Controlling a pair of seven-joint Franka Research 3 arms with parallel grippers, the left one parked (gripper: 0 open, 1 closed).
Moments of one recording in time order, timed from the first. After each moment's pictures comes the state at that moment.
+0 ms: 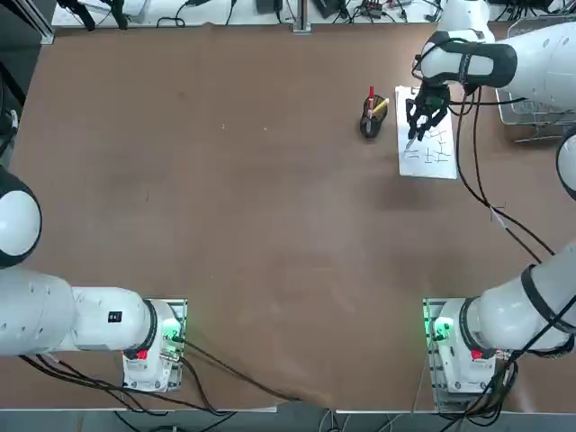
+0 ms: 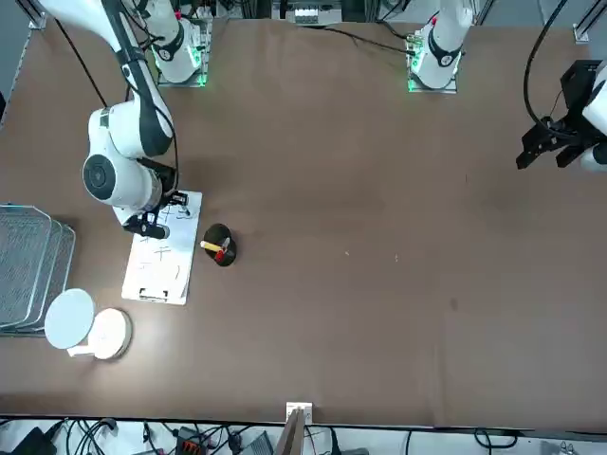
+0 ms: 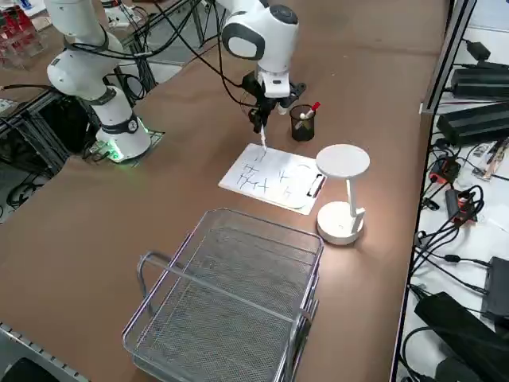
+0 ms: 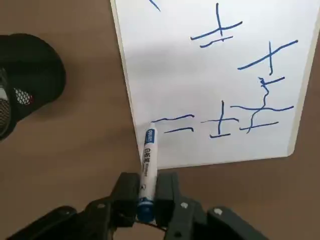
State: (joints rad) arm 0.03 0.29 0.17 -2.05 0.04 2.06 0.36
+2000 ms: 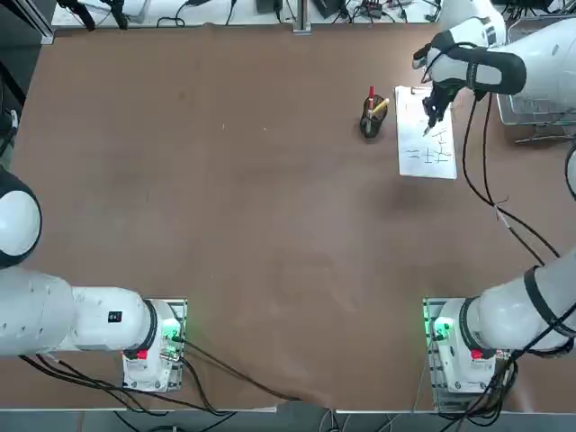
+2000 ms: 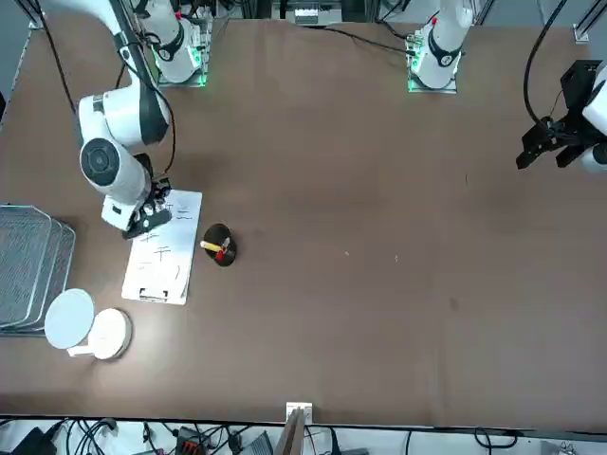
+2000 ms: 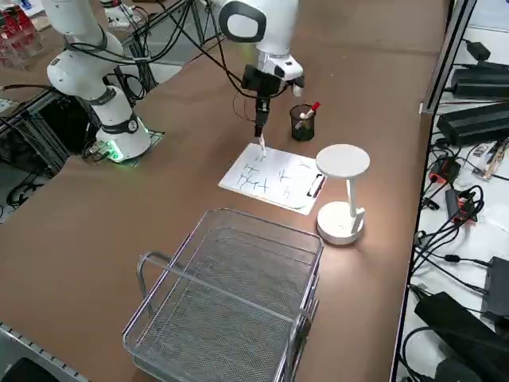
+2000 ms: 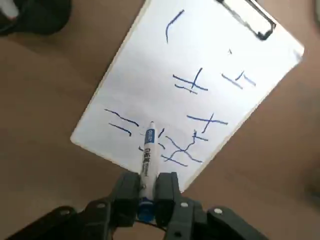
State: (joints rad) arm 0.02 0.21 0.18 -2.02 -0.24 2.01 -0.22
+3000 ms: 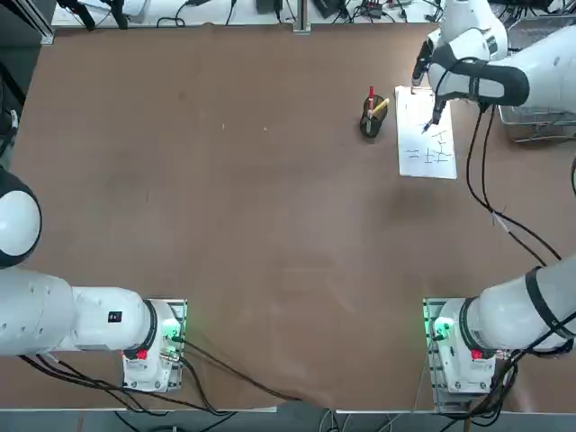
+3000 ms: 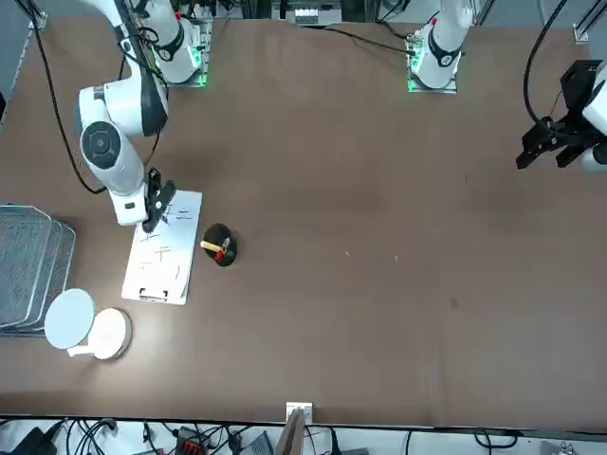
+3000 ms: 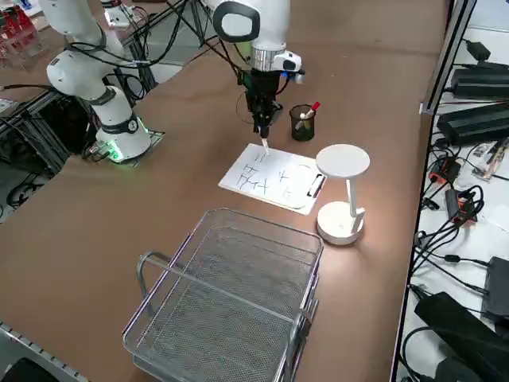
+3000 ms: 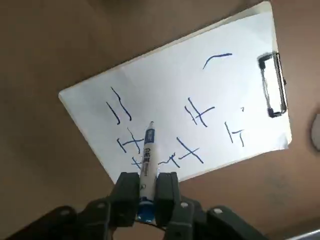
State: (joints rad) arm 0.00 0.18 0.21 -2.10 -0.35 2.13 -0.69
